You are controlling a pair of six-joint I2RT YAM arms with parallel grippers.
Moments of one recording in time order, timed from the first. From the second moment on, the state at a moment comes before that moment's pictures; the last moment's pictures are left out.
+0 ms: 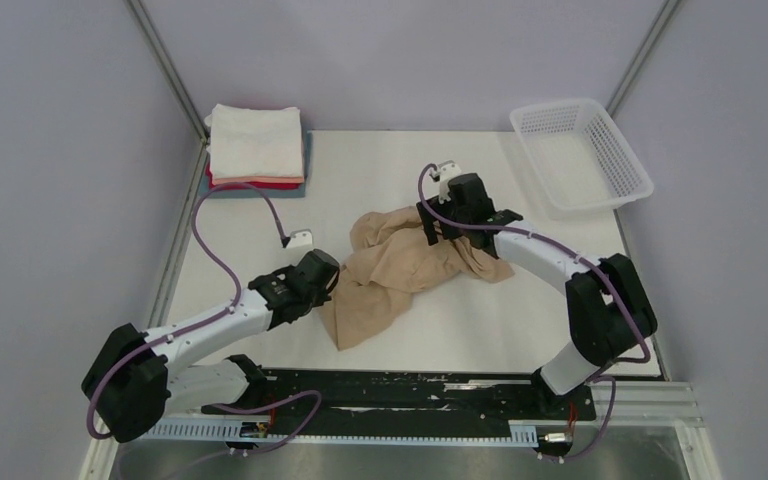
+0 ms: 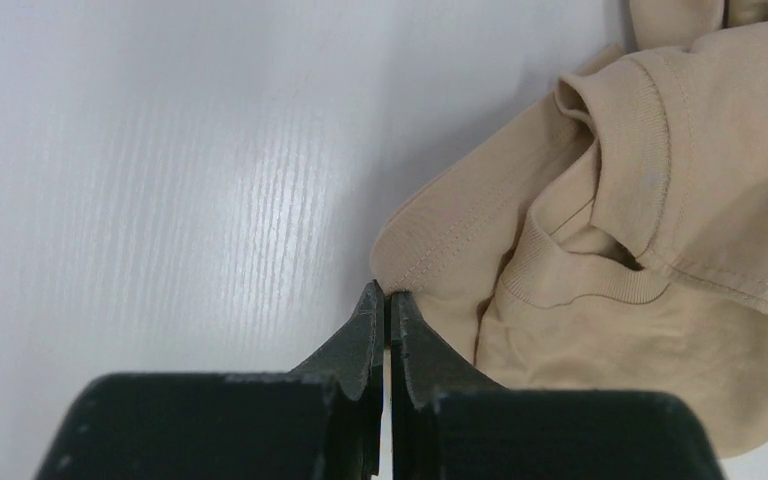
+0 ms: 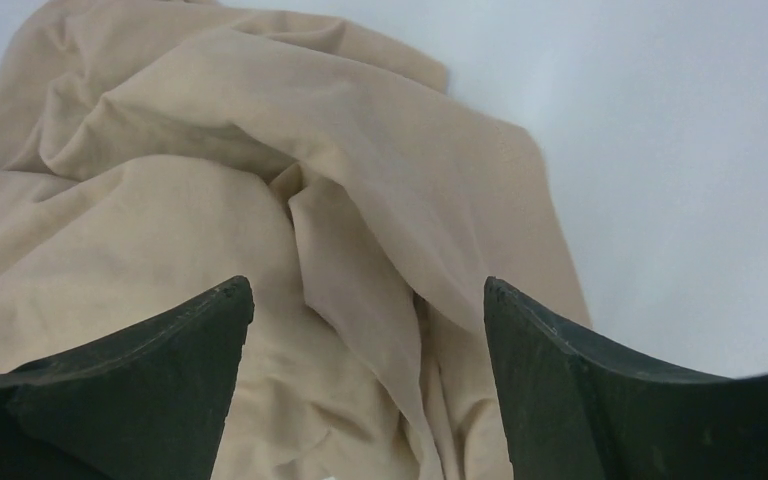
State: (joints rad) left arm -0.75 1.12 0.59 -0.47 -0.52 -0.82; right arm 0.51 1.57 1.04 -0.16 0.03 0.03
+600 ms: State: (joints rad) left arm -0.73 1.17 0.56 -0.41 -0.45 -0.82; right arm 0.99 1.54 0.96 -0.07 0.02 -0.25
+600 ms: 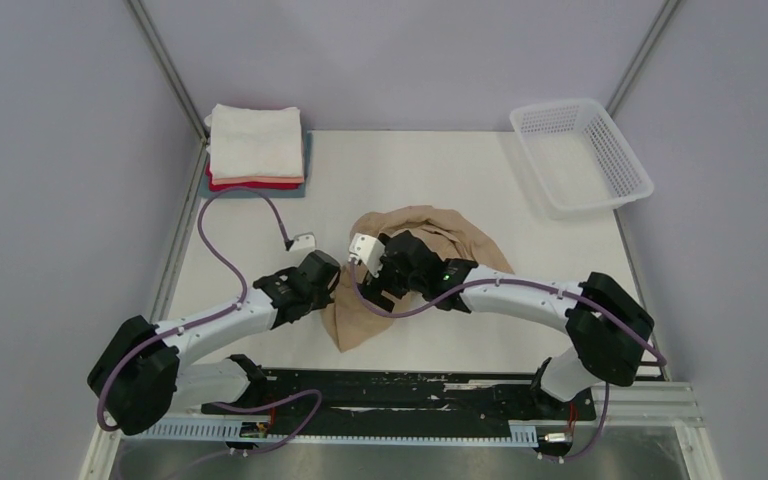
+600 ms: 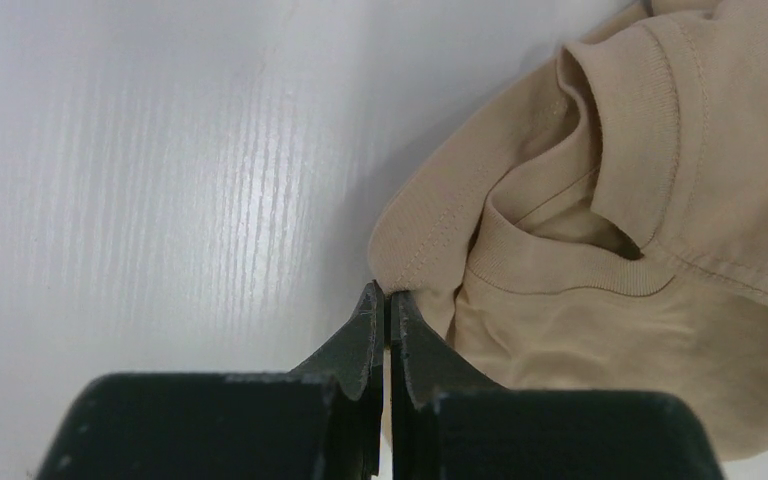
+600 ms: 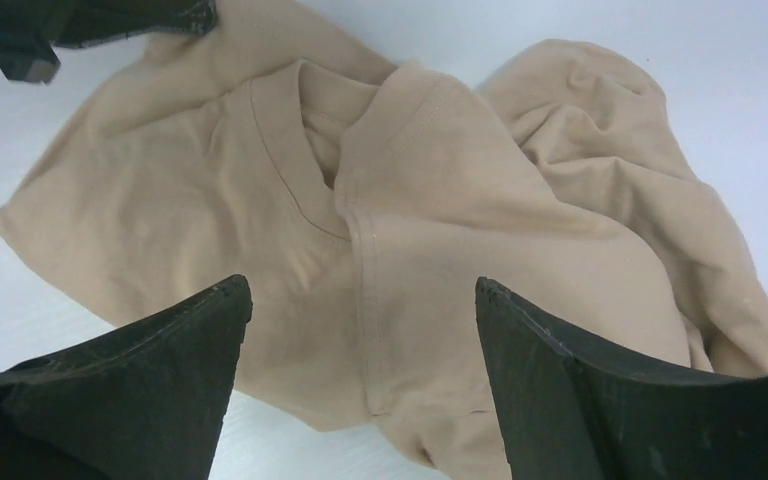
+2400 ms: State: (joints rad) left arm -0.44 0.59 1.18 -0.32 -0.43 -0.60; right arm 0.30 0.72 1.16 0.19 -0.08 0.04
